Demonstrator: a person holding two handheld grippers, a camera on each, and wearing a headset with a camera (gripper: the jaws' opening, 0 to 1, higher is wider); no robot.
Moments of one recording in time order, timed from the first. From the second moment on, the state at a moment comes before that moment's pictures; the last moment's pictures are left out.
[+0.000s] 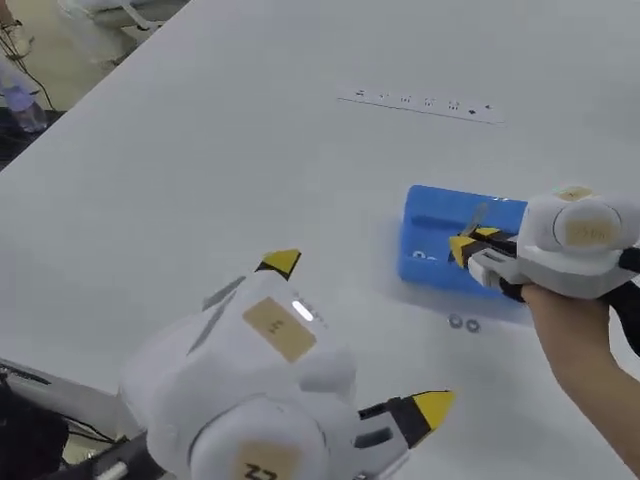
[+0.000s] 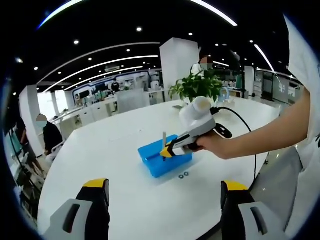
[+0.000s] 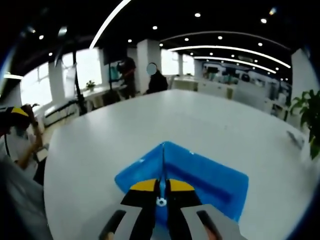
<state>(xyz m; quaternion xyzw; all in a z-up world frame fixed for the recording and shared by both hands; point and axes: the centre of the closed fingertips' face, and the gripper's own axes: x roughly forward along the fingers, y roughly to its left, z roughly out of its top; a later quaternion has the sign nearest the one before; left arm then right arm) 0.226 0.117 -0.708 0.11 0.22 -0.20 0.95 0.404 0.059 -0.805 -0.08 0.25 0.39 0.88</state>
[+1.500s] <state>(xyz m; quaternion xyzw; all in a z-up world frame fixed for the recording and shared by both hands) 0.220 0.126 -0.707 0.11 0.23 -0.17 0.95 0.342 0.033 -0.816 -0.09 0.26 0.41 0.87</state>
